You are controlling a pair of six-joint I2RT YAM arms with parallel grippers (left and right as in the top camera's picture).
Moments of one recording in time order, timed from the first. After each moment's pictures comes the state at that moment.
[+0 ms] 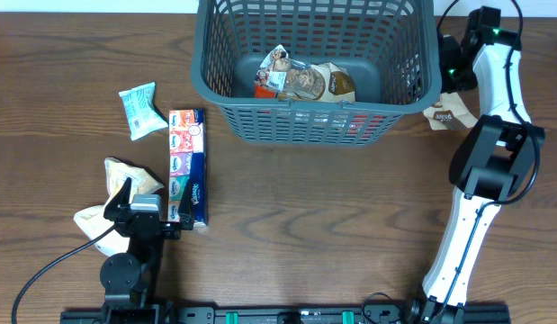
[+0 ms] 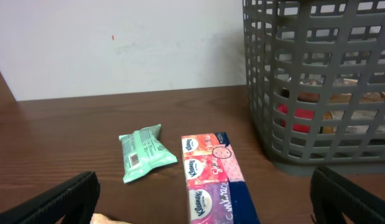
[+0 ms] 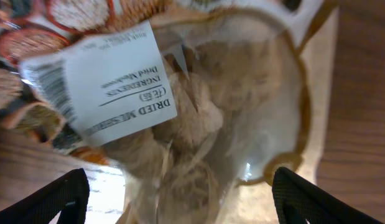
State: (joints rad) left arm -0.02 0.00 0.02 -0.08 0.04 0.06; right arm -0.24 2.55 2.30 -1.12 -0.14 -0.43
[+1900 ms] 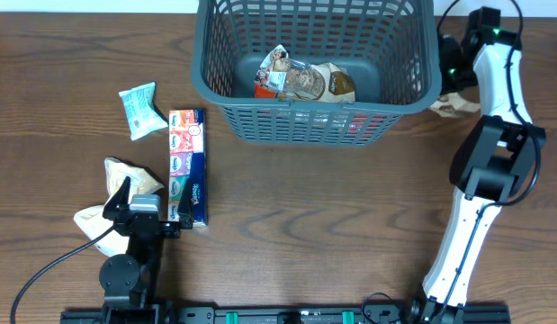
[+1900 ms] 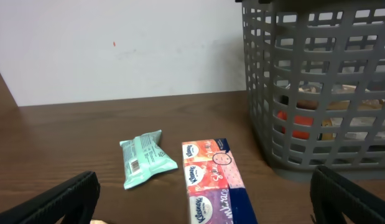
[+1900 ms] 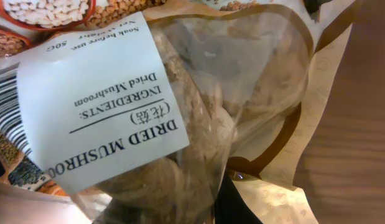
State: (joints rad) left arm -0.02 0.00 0.02 -0.06 0.04 0.06; right arm -0.24 2.51 2.29 -1.11 -0.13 -0.42
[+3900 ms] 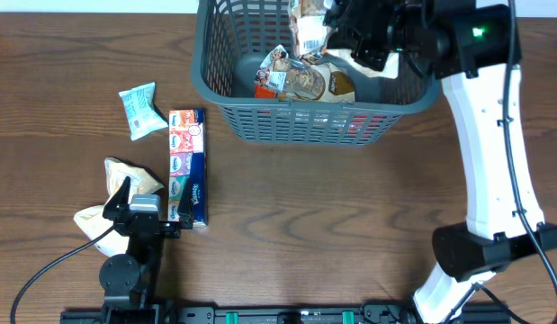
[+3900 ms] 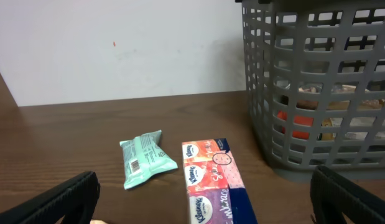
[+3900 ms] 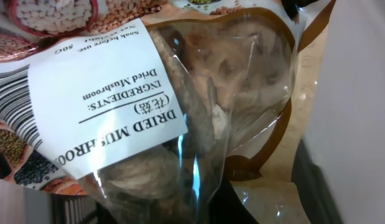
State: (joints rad) left arm -0.02 0.00 0.02 -0.06 0.04 0.06; right arm 0.24 1.90 2.29 -1.18 -0.52 -0.93
